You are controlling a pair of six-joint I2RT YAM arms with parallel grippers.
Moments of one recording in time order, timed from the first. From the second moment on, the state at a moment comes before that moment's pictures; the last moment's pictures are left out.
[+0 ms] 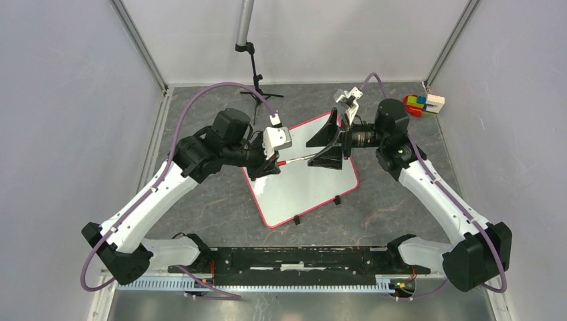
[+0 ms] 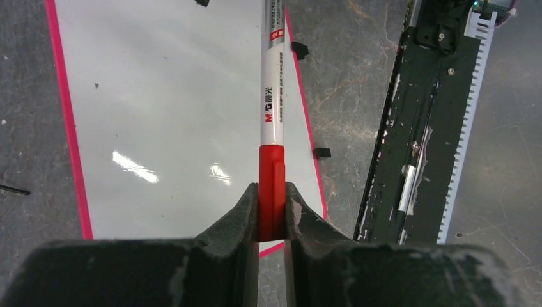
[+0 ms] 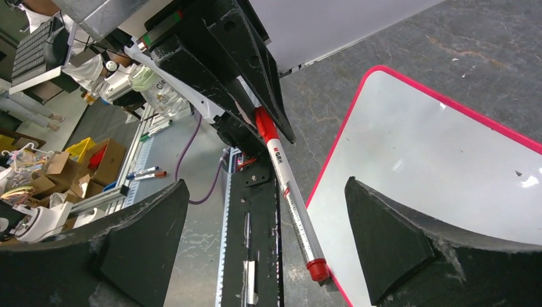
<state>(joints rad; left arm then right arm) -0.73 1.20 1.39 -0.89 0.45 0.38 0.40 1.20 1.03 0.11 -1.17 0.42</state>
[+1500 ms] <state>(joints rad) -0.72 1.23 1.37 -0.83 0.60 0.26 0.49 1.20 1.02 0.01 -1.10 0.34</state>
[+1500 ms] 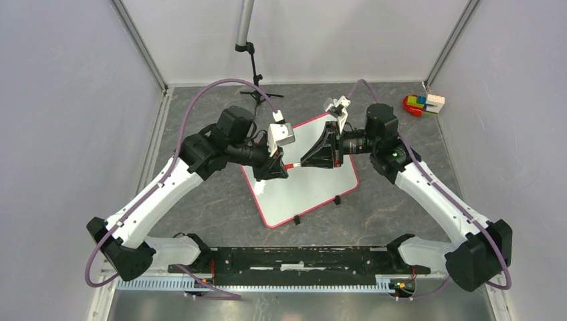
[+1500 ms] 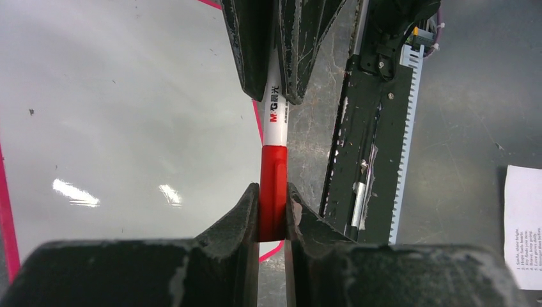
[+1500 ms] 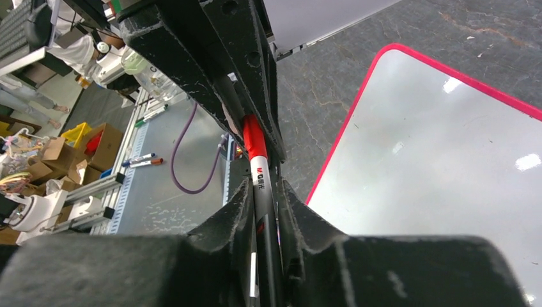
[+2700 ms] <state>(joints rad) -0.08 1.15 1.34 -0.87 0.54 0.17 0.16 1.23 1.22 -0.30 -1.11 0.01</state>
